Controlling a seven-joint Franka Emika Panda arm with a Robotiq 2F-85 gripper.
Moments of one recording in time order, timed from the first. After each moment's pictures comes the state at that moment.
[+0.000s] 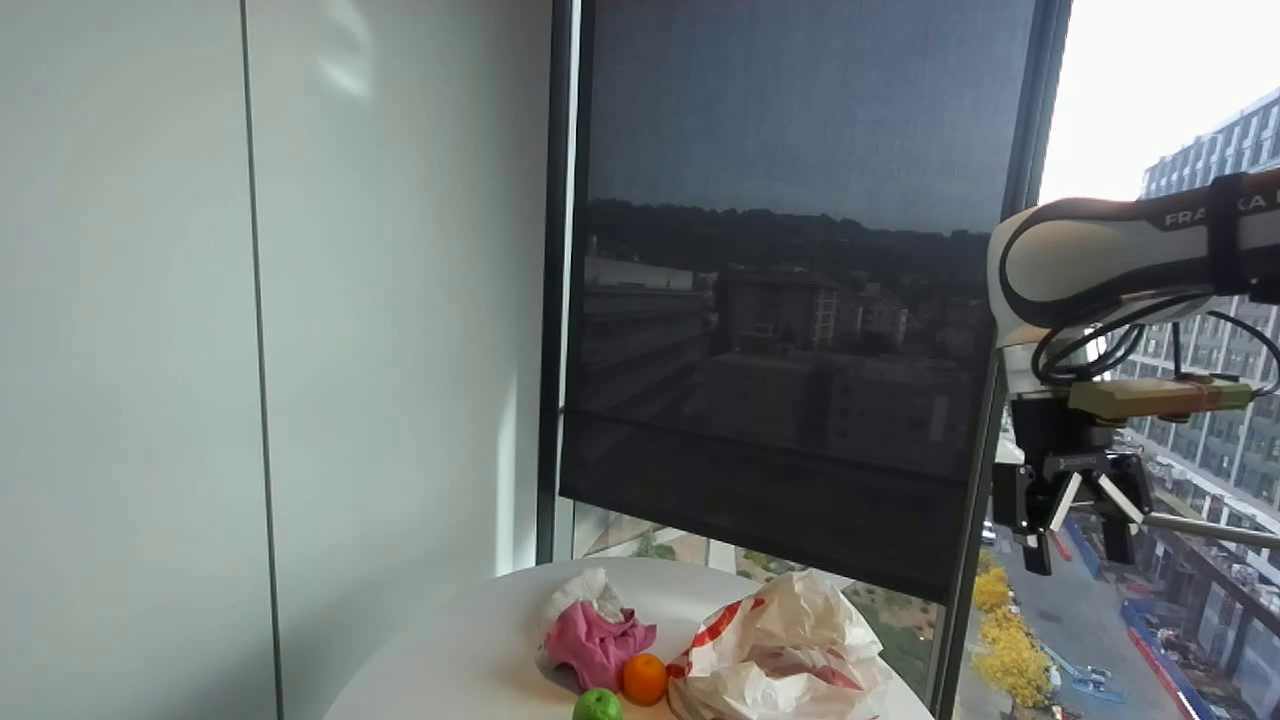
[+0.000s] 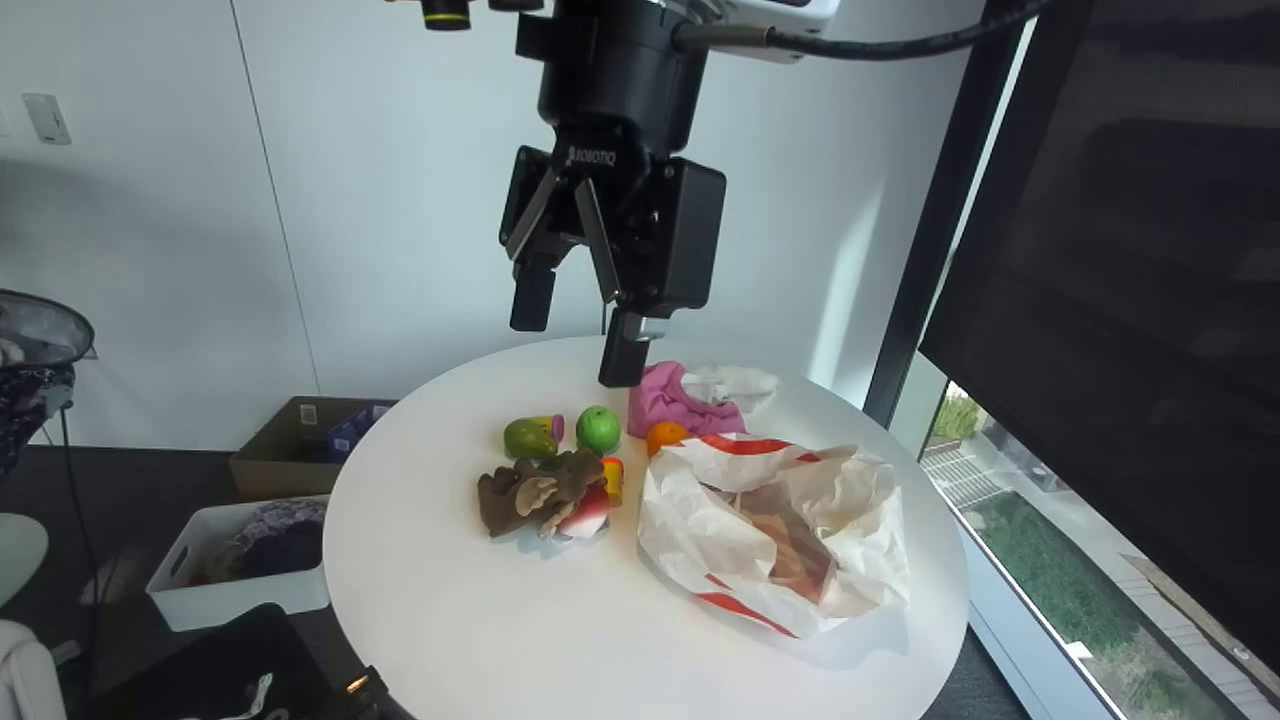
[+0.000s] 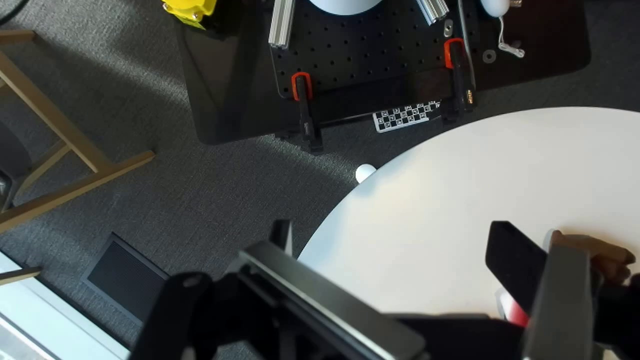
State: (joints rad) arm -0.06 -0.57 0.03 -2.32 -0.07 1.50 0.13
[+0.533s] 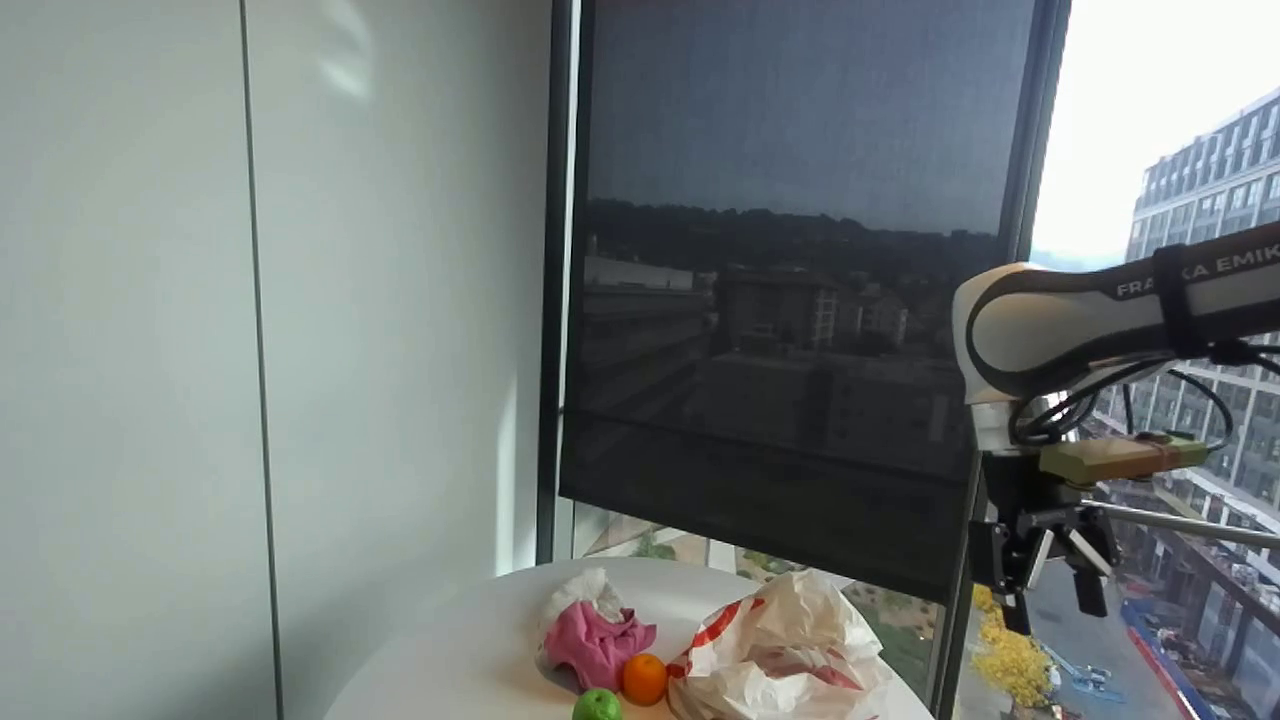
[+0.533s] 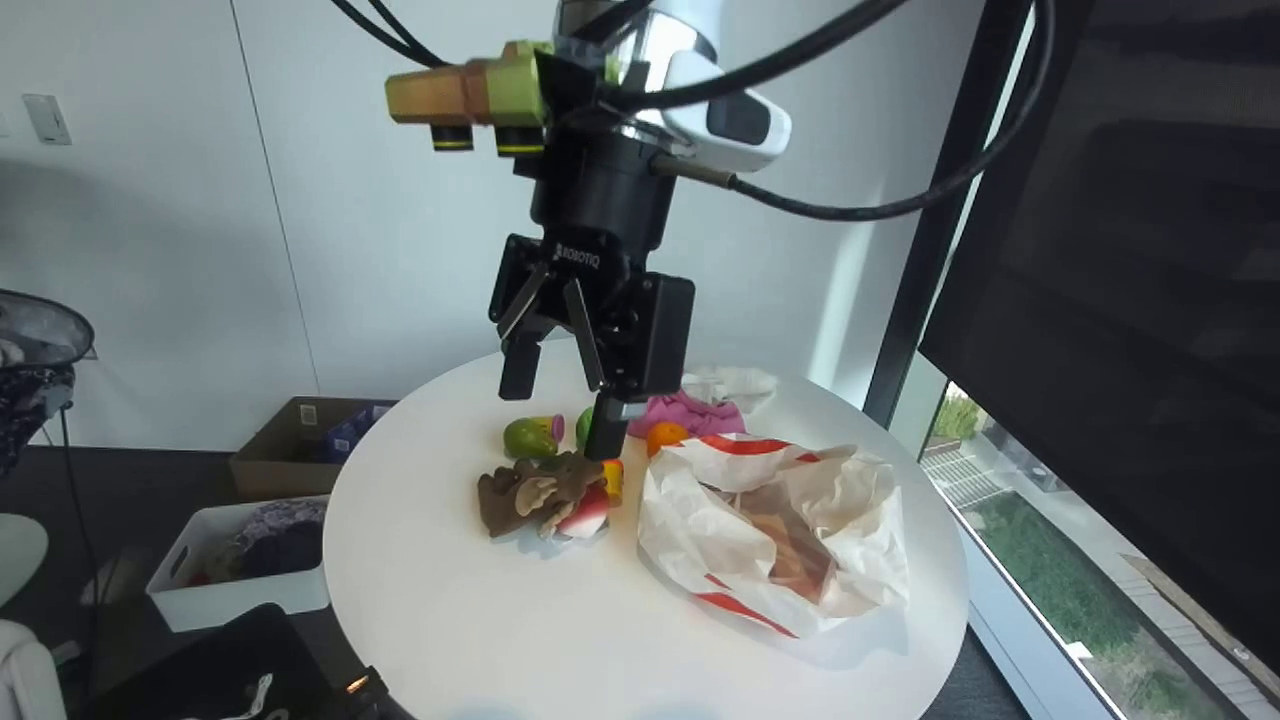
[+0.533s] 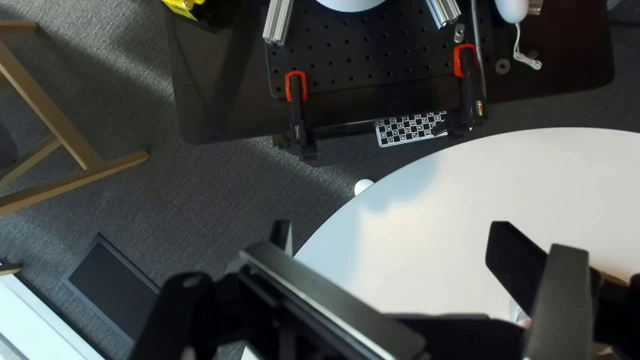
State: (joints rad) arm -0.02 -0.52 0.04 -2.42 -0.07 1.61 0.12
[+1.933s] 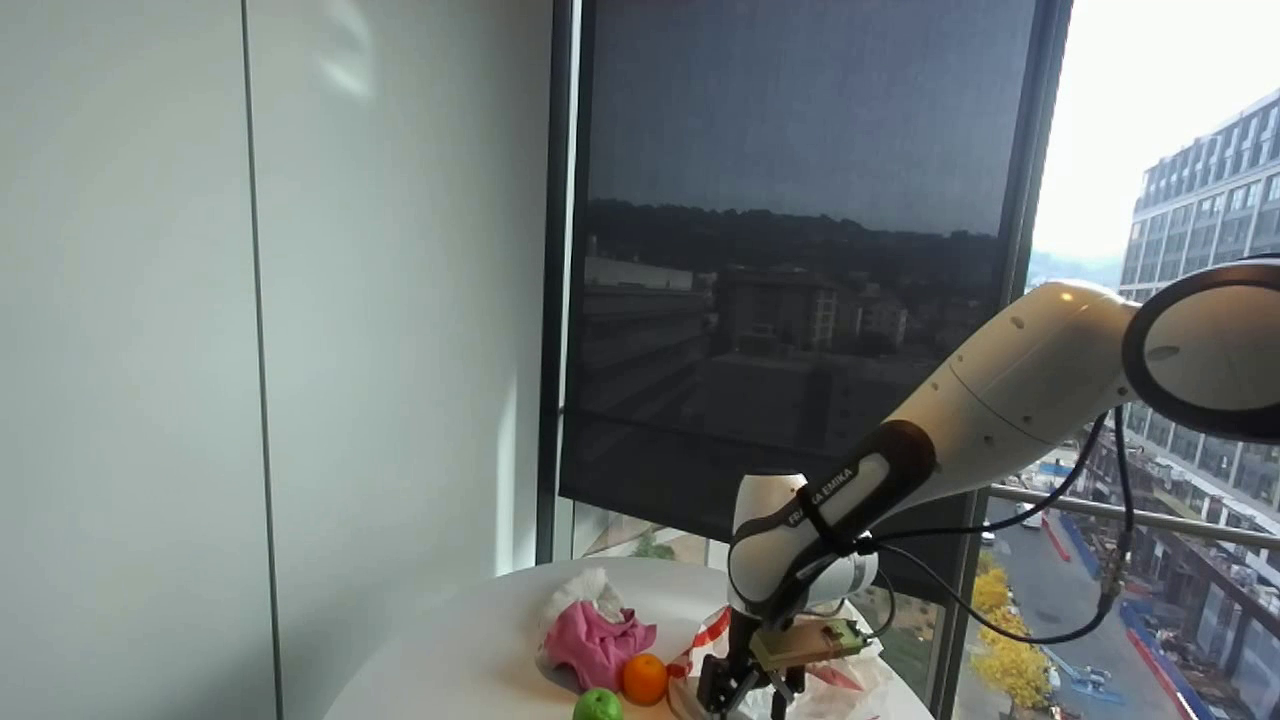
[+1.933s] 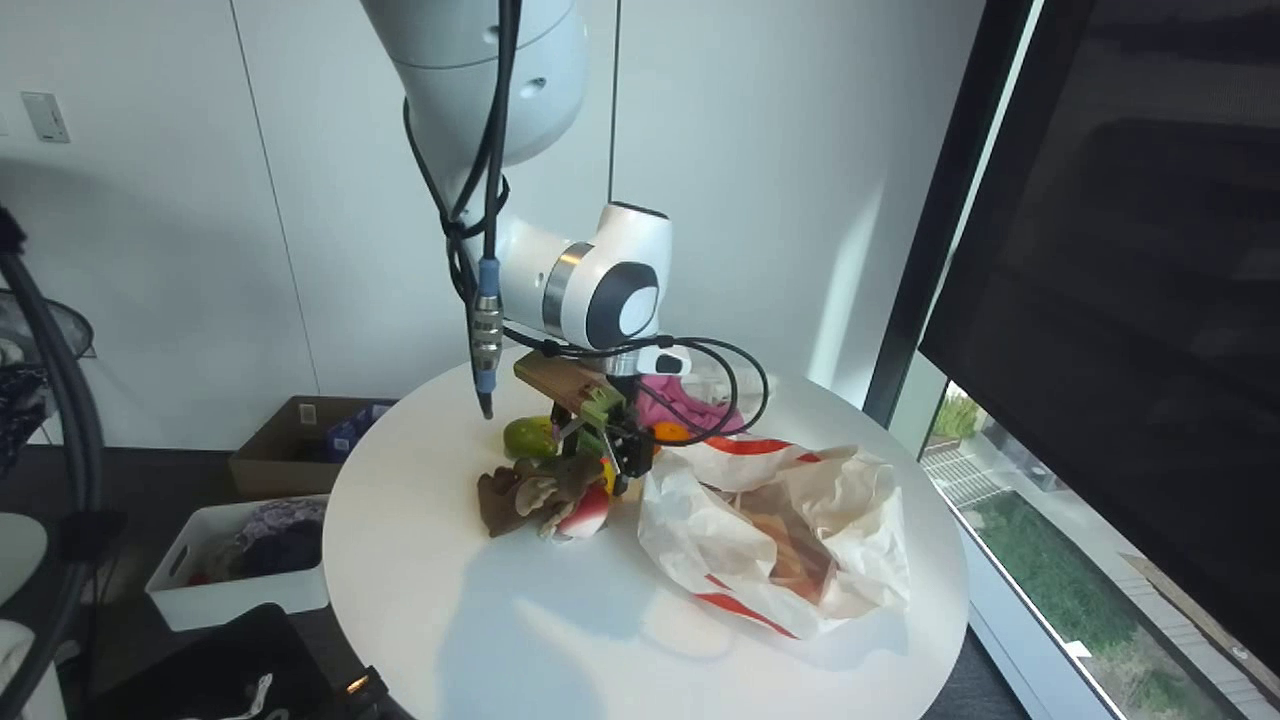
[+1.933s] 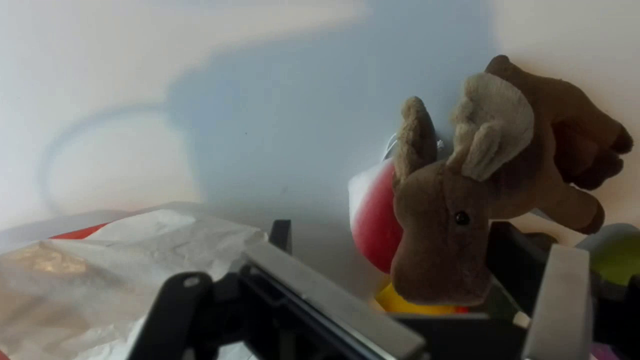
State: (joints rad) arm 0.14 0.41 0.15 -2.13 0.00 2.46 0.21
